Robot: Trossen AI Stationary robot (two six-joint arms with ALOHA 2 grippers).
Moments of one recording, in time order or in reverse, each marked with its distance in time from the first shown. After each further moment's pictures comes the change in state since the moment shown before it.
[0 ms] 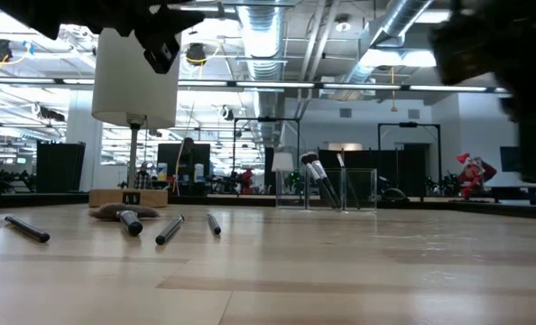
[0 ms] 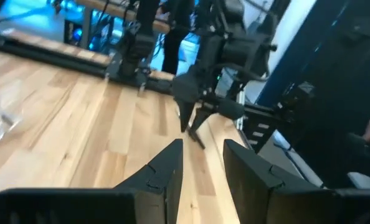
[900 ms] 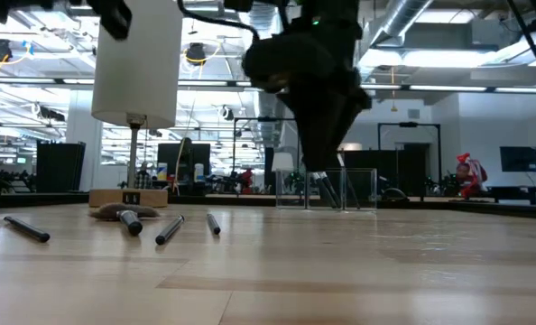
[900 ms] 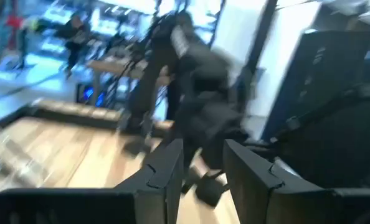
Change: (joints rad) left arm -0.032 -0.466 -0.092 -0.173 -0.092 0.092; right arm -0.329 0.531 0.800 -0.489 0.020 -0.512
